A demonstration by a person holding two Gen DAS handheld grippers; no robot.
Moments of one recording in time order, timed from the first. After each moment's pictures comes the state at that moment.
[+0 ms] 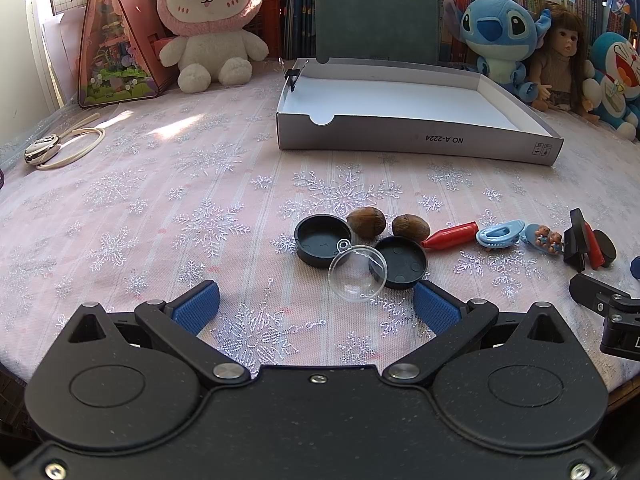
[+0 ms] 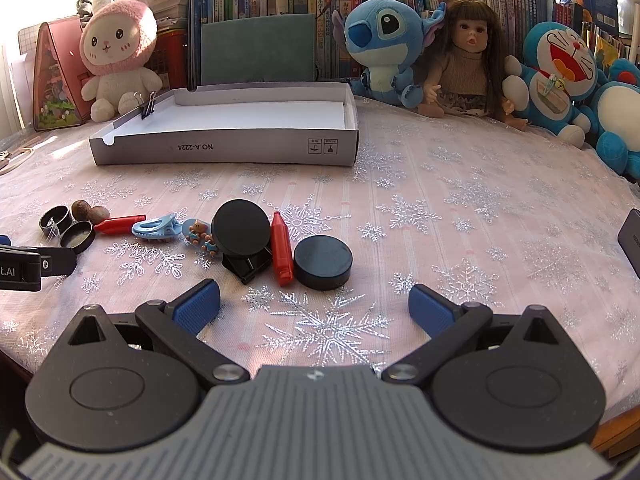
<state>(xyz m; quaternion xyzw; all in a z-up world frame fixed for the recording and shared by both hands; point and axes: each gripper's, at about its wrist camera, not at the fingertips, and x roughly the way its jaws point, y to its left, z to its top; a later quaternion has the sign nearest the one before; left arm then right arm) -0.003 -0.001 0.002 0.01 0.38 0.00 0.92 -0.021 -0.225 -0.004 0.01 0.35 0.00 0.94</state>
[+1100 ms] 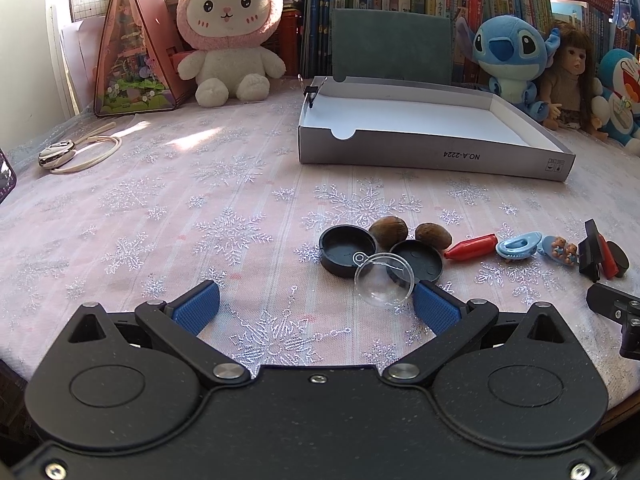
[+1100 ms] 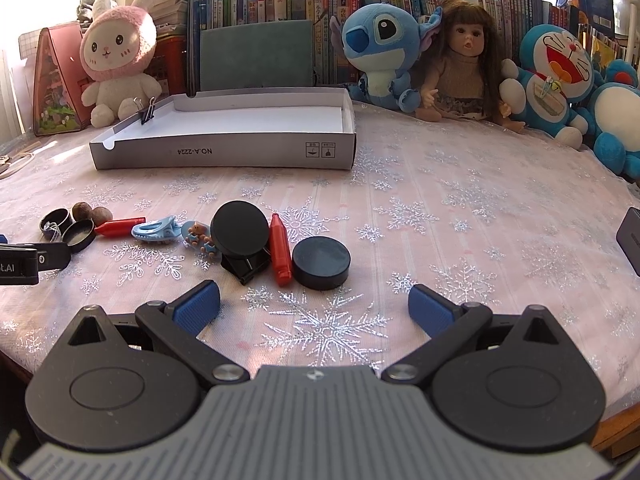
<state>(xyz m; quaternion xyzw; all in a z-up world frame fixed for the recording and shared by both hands) -0.007 0.011 0.001 0.00 0.35 0.01 0.94 -0.025 -0.226 -0.004 0.01 0.33 0.00 0.94</state>
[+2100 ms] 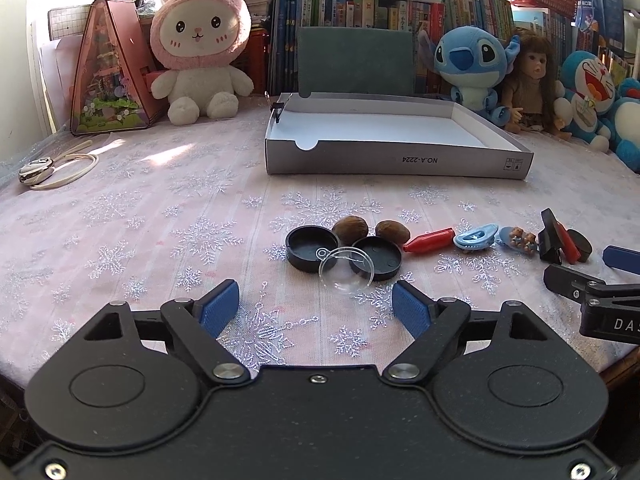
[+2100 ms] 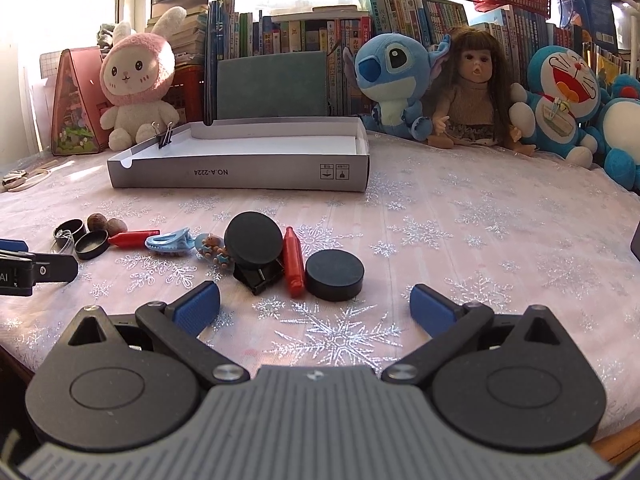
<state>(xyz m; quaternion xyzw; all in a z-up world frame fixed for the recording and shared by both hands) -0.031 0.006 0.001 0.00 0.32 -0.04 0.95 -0.033 -0.227 -0.011 0.02 0.28 0.02 0.96</state>
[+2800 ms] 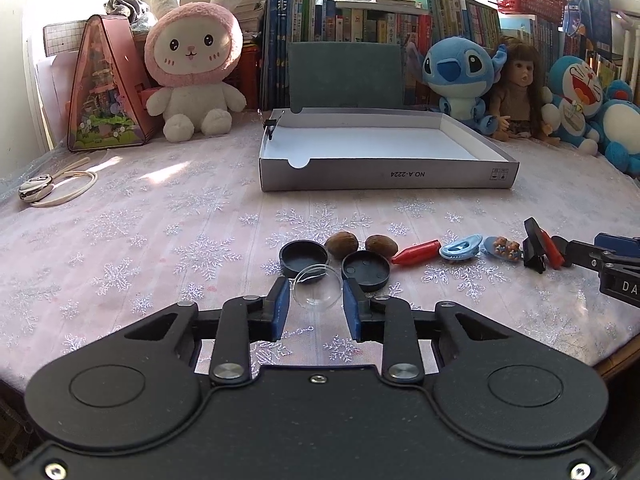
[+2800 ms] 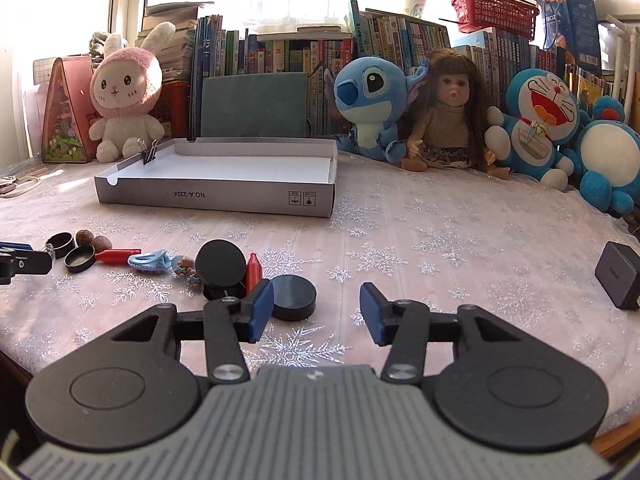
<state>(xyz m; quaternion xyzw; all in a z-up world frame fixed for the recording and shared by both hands) -0.039 0.006 0.012 0.02 0.30 -0.05 0.95 -0.043 -0.241 0.006 -0.01 0.26 0.00 0.97</state>
